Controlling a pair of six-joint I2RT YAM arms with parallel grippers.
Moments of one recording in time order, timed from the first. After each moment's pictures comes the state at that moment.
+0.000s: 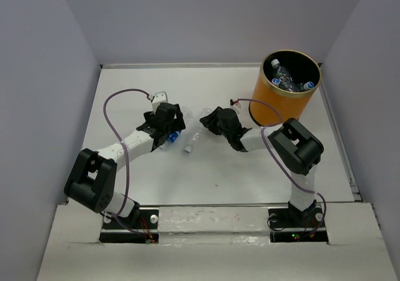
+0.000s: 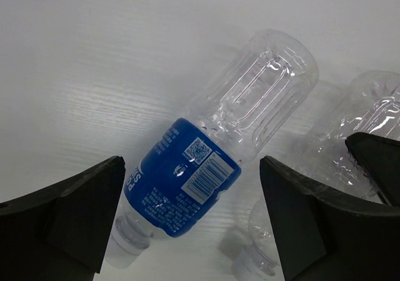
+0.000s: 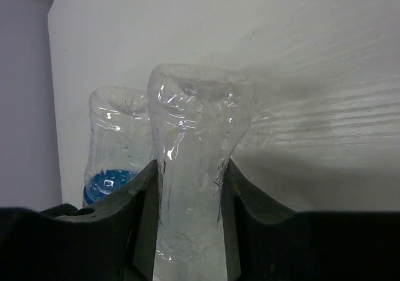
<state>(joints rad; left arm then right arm) -0.50 1.44 0.80 -0.08 -0.41 -0.57 0.70 1.96 0.98 0.55 0.23 1.08</state>
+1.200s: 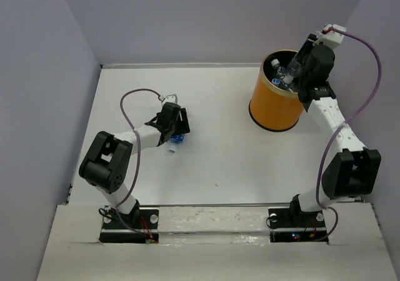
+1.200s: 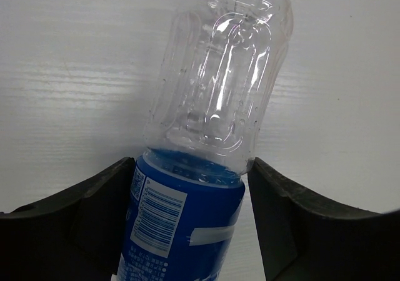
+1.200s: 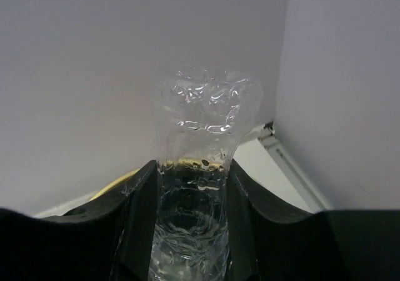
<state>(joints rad) -0.48 1.65 0.86 0.03 -0.19 -0.51 0.06 1.49 1.38 0.26 0.48 0.11</state>
